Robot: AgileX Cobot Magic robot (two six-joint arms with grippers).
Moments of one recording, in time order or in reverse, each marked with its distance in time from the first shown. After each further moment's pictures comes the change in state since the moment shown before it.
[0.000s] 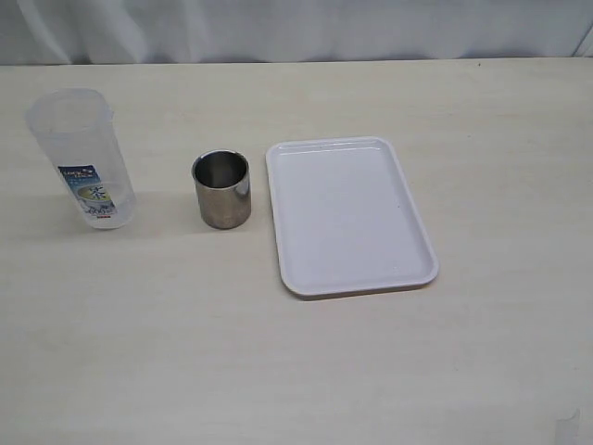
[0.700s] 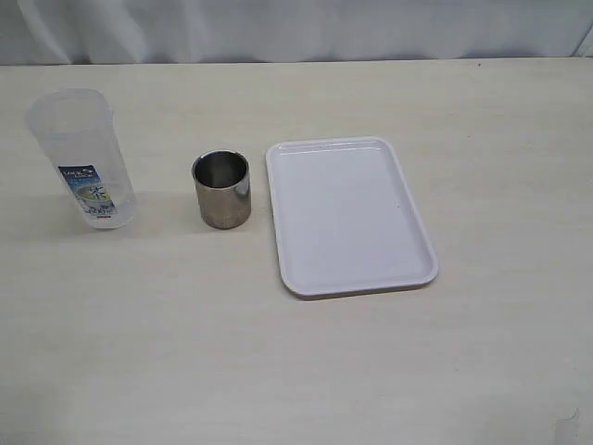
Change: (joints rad) left arm 0.000 0.000 0.000 0.082 0.698 0.018; right arm 0.000 0.000 0.000 0.000 0.298 0.000
